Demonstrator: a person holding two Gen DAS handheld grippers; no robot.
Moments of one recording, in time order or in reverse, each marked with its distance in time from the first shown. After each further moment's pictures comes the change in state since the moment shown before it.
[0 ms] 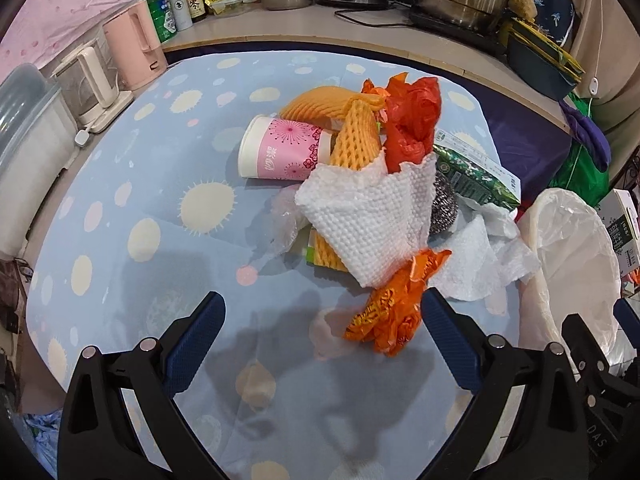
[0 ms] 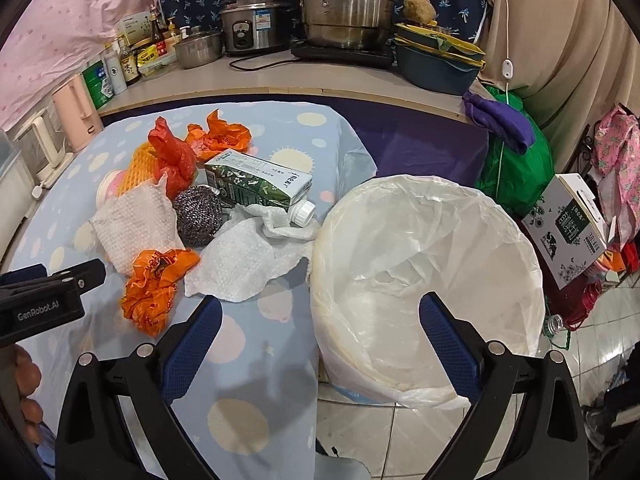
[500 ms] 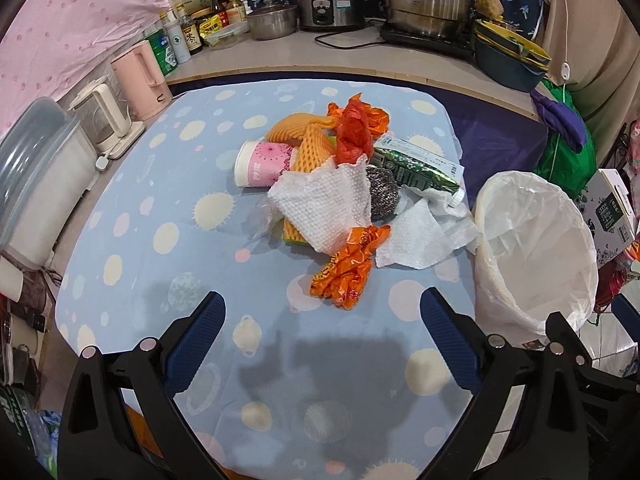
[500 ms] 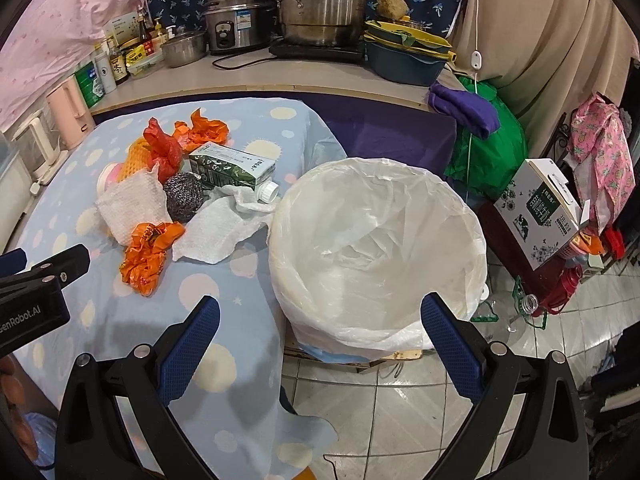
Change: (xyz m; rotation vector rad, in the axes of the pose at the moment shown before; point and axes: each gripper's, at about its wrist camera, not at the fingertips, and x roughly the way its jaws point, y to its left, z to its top) left arm -0.078 -0.043 -0.029 0.066 -0.052 0.046; right arm -0.055 -0.033 -0.019 0.022 0.027 -0.048
